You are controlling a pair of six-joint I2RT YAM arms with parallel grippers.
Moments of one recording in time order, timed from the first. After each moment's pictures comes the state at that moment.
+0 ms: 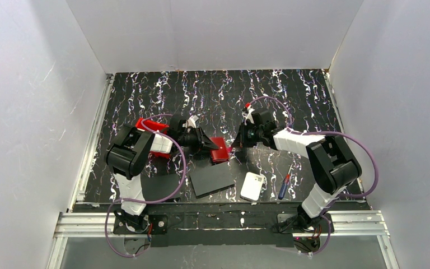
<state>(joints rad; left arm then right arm) -0.41 1.90 0.81 0.36 0.77 -0.99 0.52 1.67 0.88 0.00 -0.38 0.49</state>
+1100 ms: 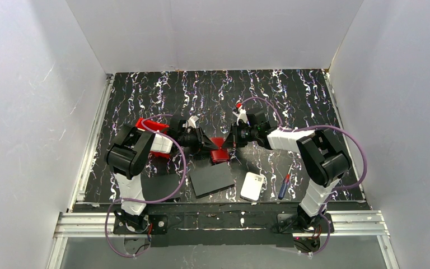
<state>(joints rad) -0.41 1.91 0.81 0.36 0.78 -0.99 0.56 1.77 0.91 0.16 -0.59 0.50</state>
